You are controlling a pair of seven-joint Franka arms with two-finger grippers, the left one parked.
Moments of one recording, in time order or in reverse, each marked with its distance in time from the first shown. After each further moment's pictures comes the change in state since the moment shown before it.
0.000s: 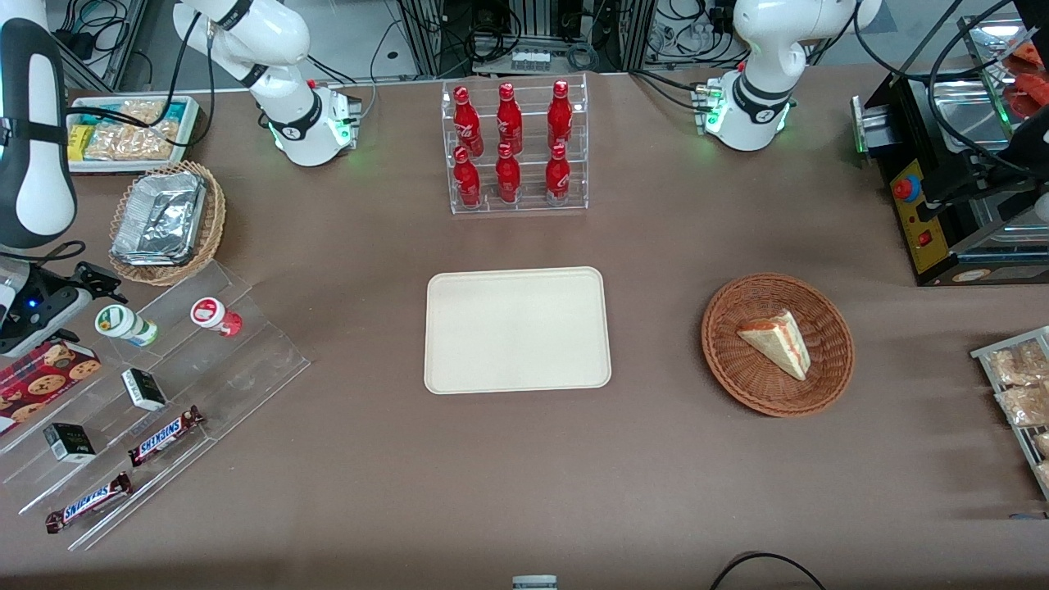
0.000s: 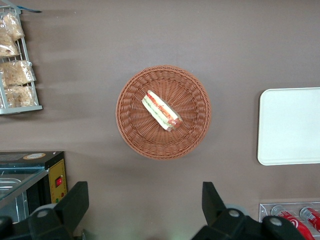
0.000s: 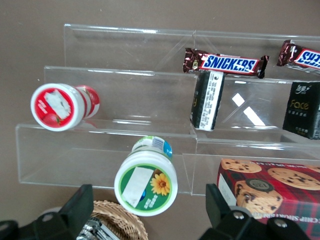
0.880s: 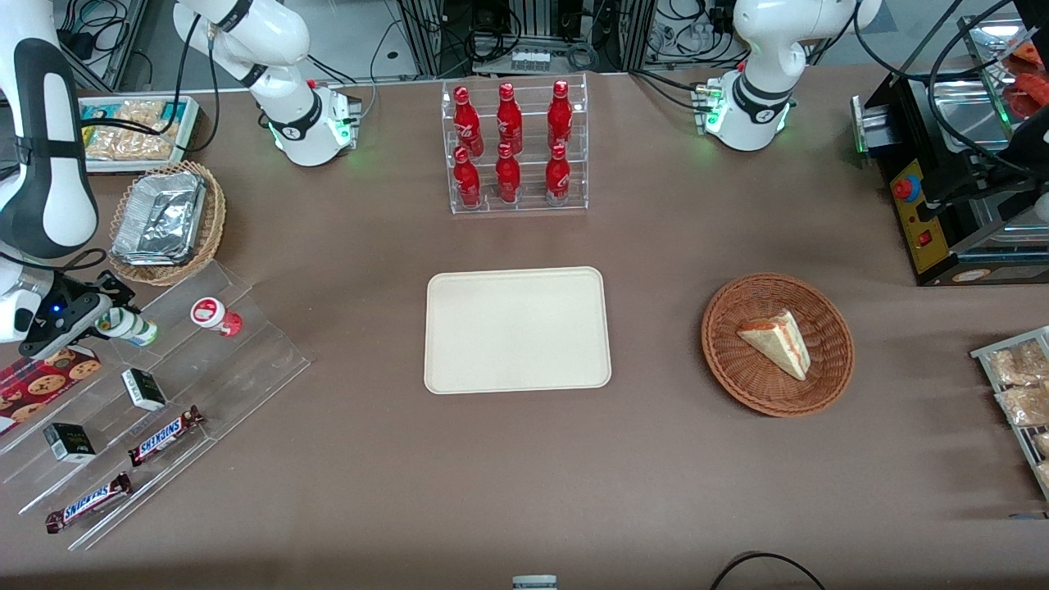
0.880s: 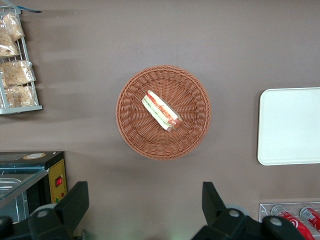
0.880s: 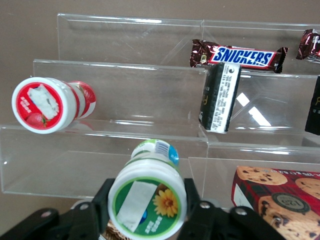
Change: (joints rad) arm -0.004 0.025 0.003 -0.043 0.008 0.056 -0.001
